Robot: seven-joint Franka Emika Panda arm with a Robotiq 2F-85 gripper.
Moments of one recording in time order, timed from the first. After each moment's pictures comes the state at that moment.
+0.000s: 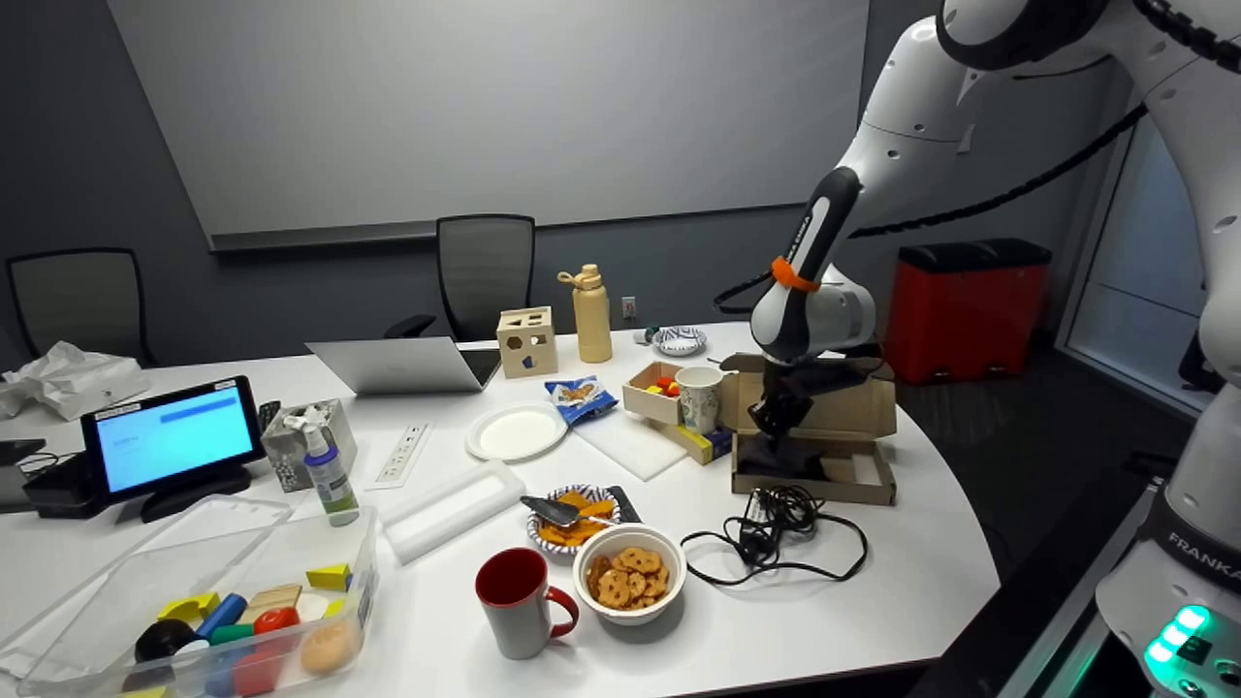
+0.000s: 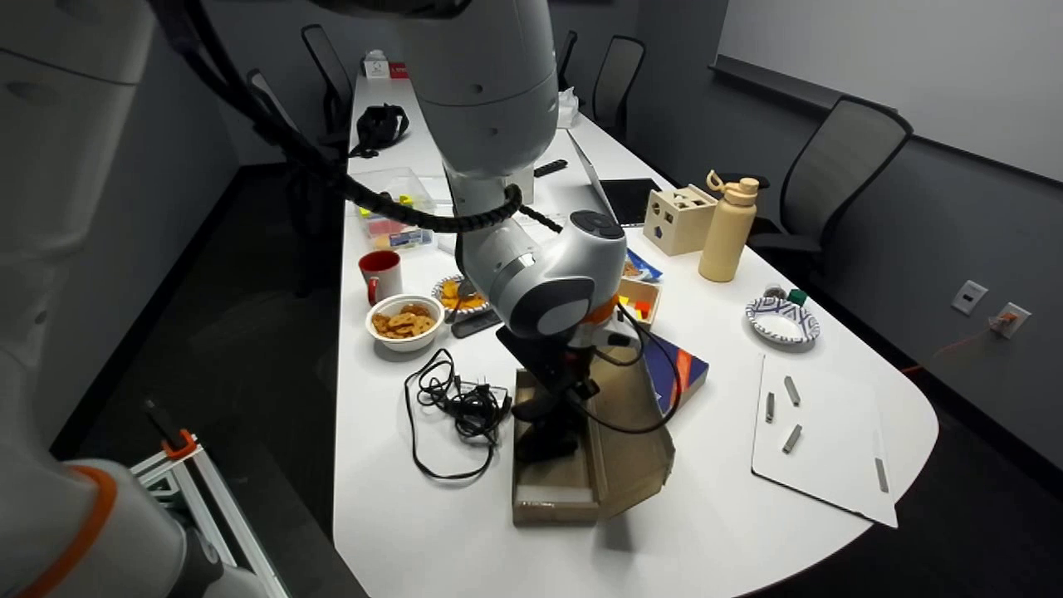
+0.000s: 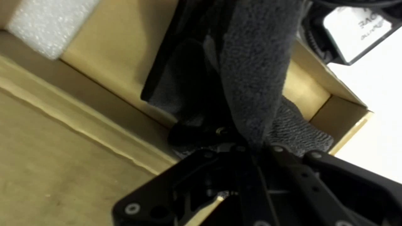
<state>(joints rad) -0.20 0.60 0.13 -2.27 0.14 2.88 -0.10</state>
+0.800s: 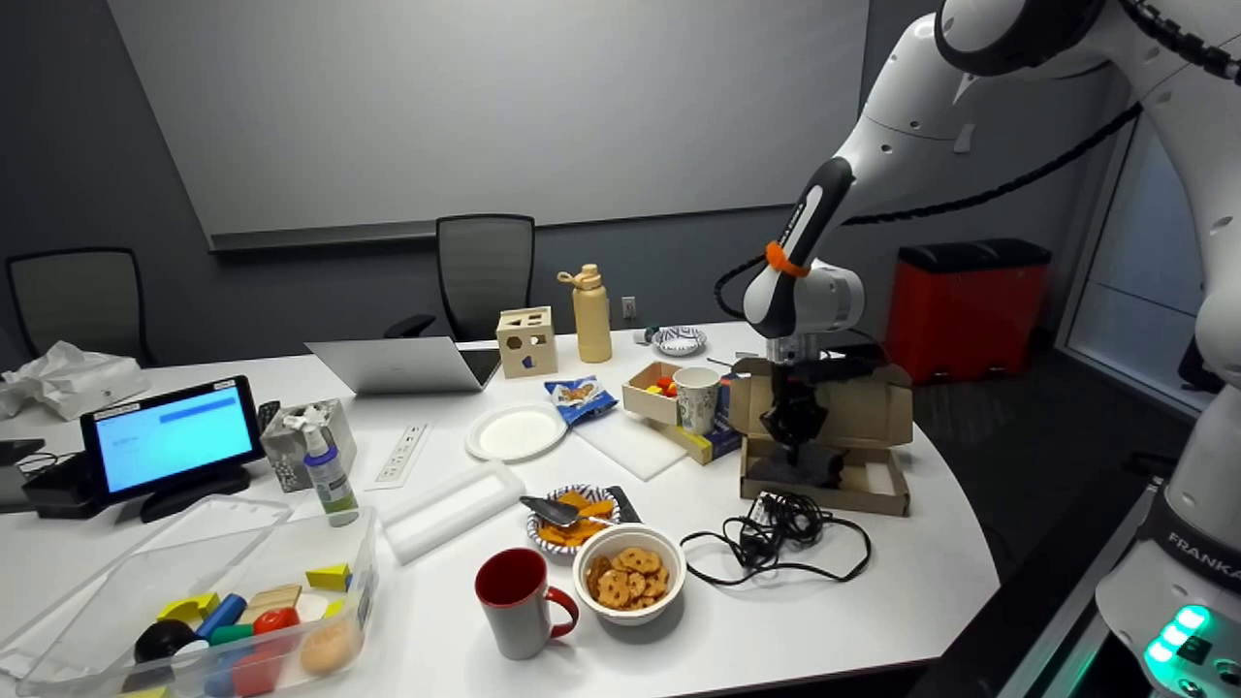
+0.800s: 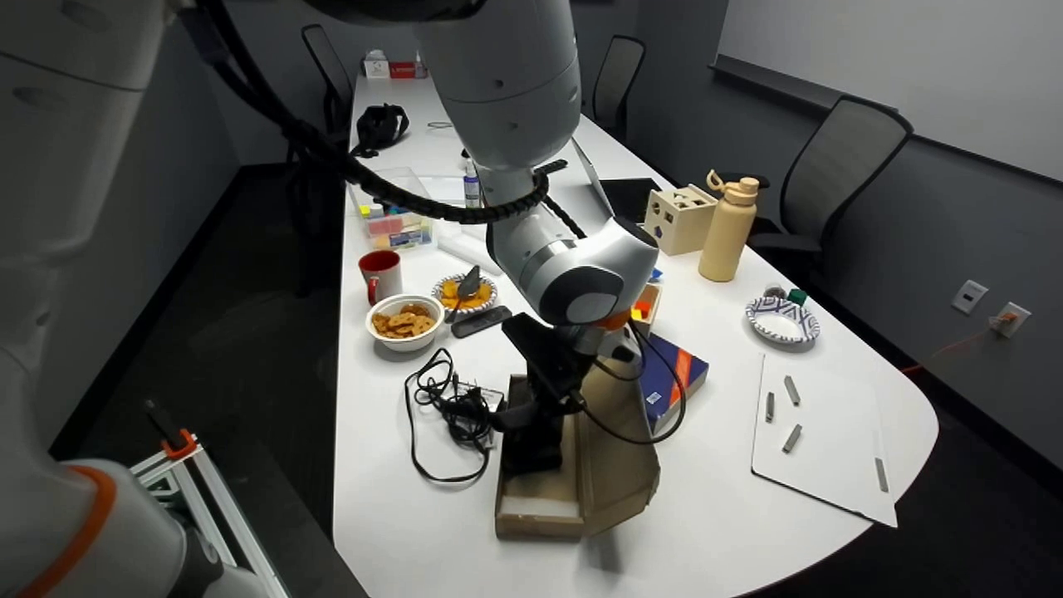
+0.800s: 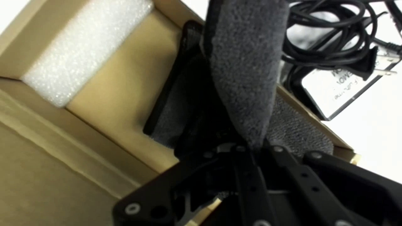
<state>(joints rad) -0.21 0.62 0.10 -2.17 0.17 2.48 -0.11</state>
